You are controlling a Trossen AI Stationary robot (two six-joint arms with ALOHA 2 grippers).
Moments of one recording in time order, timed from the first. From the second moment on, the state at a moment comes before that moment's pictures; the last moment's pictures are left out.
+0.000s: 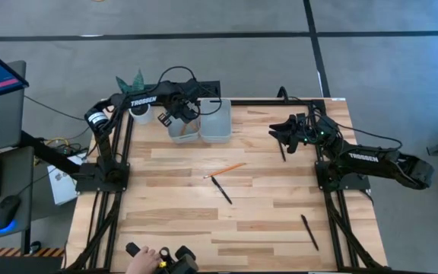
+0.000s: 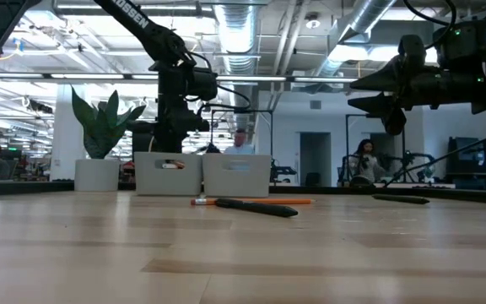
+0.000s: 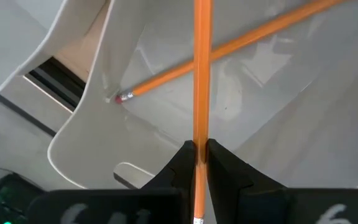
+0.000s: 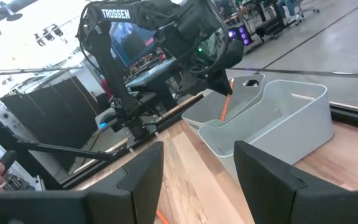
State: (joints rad) left arm 0.69 1.87 1.41 -0.91 -0.27 1.48; right arm -0.70 0.88 0.10 0.79 -0.52 0.46
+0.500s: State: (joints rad) left arm 0.69 1.87 1.41 -0.93 -0.30 1.46; right arm -0.70 0.88 0.10 0.79 -0.52 0.46
